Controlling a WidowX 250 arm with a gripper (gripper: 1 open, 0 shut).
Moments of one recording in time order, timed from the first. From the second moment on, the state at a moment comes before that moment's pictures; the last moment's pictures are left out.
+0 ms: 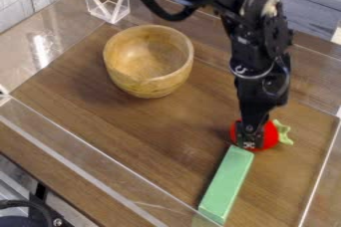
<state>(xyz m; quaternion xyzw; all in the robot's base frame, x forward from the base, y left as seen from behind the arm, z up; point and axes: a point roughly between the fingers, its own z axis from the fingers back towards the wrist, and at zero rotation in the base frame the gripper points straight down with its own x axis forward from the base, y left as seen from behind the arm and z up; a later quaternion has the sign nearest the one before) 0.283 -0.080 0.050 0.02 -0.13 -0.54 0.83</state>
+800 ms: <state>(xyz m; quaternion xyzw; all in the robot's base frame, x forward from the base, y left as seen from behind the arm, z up) 0.286 -0.079 0.048 0.00 -0.11 -0.54 0.84</state>
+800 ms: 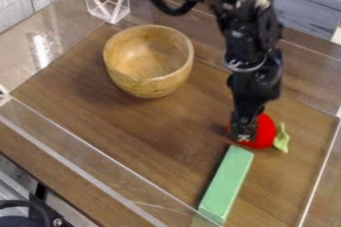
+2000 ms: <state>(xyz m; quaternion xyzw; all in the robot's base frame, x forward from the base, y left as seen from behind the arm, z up) 0.274 -0.093 0.067 0.03 -0.04 -0.51 0.86</state>
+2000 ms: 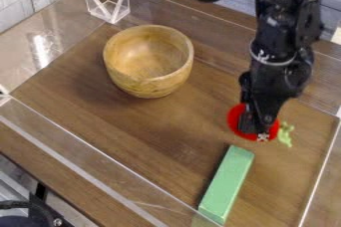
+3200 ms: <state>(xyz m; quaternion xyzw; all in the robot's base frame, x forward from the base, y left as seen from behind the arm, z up) 0.281 -0.112 0.088 0.07 -0.06 -0.45 0.89</state>
